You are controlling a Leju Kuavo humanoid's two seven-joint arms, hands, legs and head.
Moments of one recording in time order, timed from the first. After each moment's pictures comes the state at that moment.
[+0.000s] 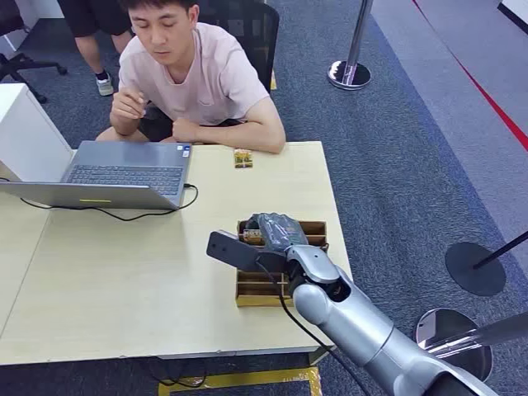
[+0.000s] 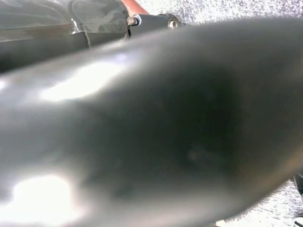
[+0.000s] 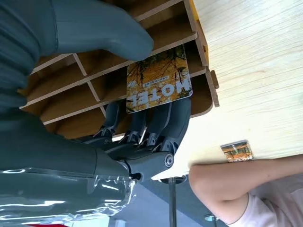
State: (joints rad) left arm -0.09 -0.07 0.61 -0.21 -0.76 0.07 0.19; right arm -0.49 -0.07 0.75 -1.37 0.67 0.14 0.52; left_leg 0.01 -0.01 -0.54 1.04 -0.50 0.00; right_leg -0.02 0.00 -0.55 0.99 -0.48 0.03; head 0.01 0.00
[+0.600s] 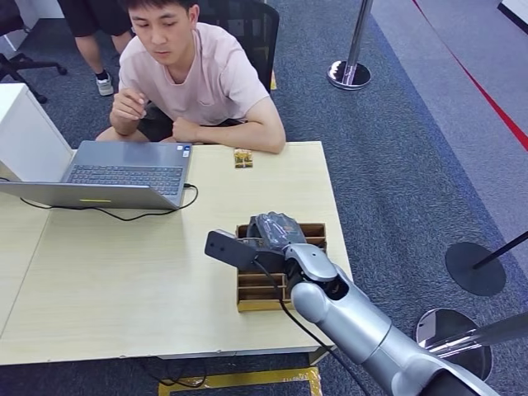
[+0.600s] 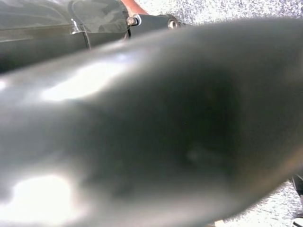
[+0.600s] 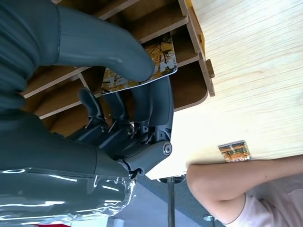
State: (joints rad) left arm -0.09 -0.07 0.61 -0.21 -0.76 0.07 0.19; right arm -0.50 -0.06 0.76 -1.36 0.67 0.14 0.52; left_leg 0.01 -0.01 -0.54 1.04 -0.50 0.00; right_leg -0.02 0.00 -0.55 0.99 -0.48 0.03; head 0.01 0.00
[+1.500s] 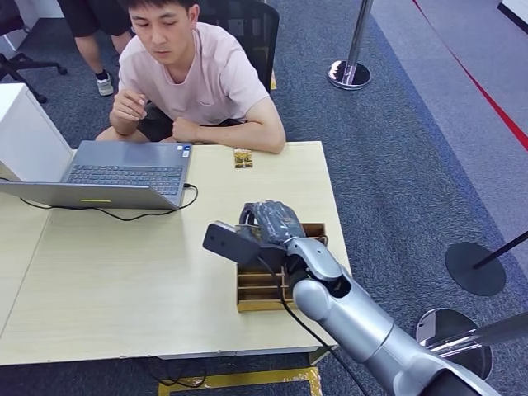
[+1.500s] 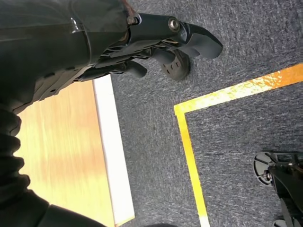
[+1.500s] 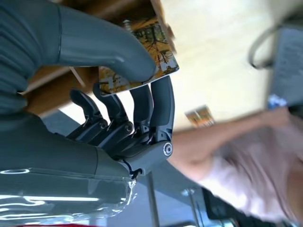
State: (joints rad) left arm -0.09 -0.07 0.61 -0.21 -0.74 0.10 0.13; right arm -0.50 -0.06 0.74 -1.40 0.67 0.01 0.37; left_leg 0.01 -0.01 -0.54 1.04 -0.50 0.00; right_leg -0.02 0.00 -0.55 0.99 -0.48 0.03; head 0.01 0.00
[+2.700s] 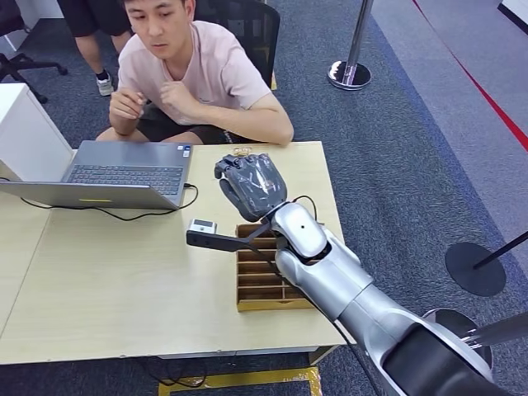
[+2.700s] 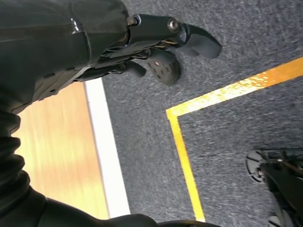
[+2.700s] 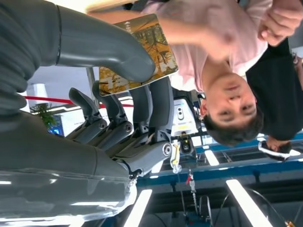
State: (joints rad) left arm -0.10 -0.07 0.60 -0.21 -0.78 0.08 0.11; right arm -0.72 0.06 0.73 -1.00 1.08 -0.41 -0.05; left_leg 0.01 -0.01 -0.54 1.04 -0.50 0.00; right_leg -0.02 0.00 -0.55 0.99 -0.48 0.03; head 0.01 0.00
